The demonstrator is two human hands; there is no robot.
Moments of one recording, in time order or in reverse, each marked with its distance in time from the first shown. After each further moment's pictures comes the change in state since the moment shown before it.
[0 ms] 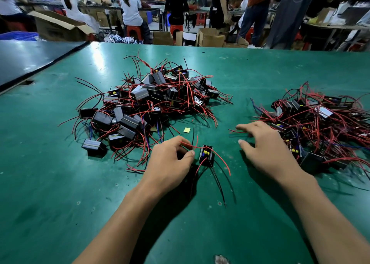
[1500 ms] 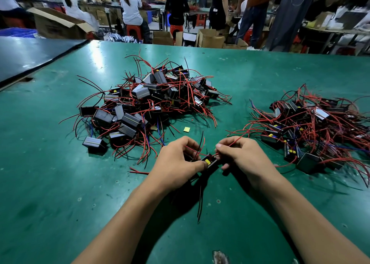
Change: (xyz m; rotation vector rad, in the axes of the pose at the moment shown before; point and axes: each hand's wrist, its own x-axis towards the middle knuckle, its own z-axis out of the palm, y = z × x) left_hand -0.002 0.013 0.003 -0.160 -0.178 -0.110; right_hand -0.014 -0.047 0.024 1.062 -0.152 0.566
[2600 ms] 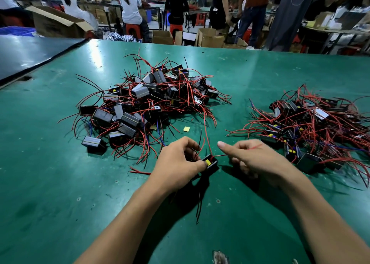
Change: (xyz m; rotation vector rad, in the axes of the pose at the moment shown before) left_hand -0.002 0.001 0.003 0.055 0.035 0.000; right_hand -0.003 -0.017 -0.027 -0.393 -0.121 0.066
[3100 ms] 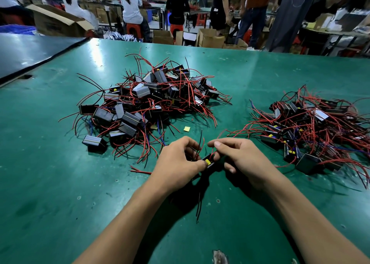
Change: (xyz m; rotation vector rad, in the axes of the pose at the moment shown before) left_hand 0.002 -0.002 0.001 0.007 0.017 0.005; right_hand 0.009 0.008 0.027 0.264 -0.074 -0.134
